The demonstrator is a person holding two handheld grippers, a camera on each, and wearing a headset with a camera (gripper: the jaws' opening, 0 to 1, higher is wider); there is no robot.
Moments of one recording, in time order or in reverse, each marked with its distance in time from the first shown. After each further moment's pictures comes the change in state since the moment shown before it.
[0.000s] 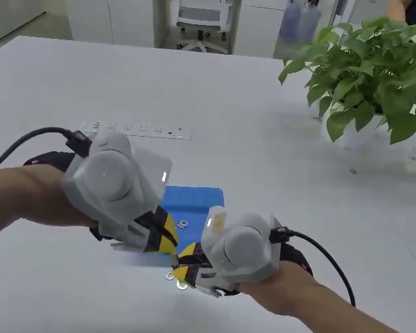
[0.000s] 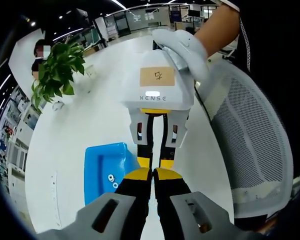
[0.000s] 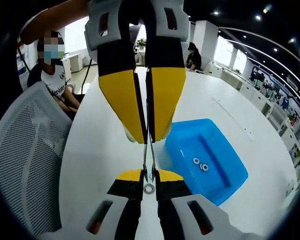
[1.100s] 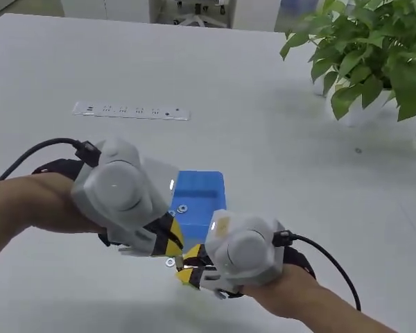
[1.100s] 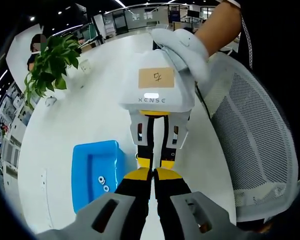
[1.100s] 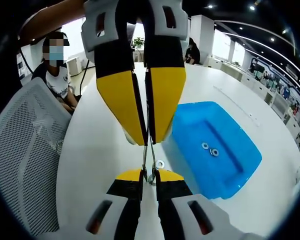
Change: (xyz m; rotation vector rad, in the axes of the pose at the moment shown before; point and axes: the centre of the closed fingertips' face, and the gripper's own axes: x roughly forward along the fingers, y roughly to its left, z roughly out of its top) left arm 0.027 -0.005 -0.008 -0.021 0.004 -0.046; right arm 0.013 0.005 -0.025 0.063 0.008 0.028
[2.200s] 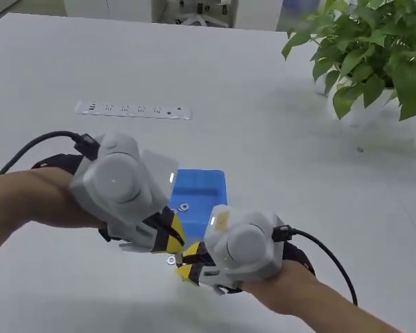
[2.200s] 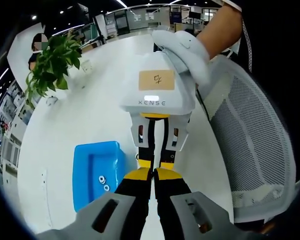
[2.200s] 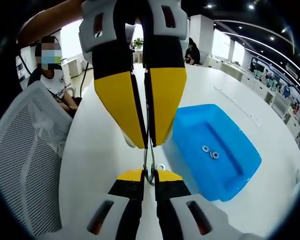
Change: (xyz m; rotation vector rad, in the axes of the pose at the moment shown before) left arm -0.008 -0.001 0.003 -0.013 -0.007 0.003; right arm -0.002 0.002 0.008 0.006 -0.003 0.004
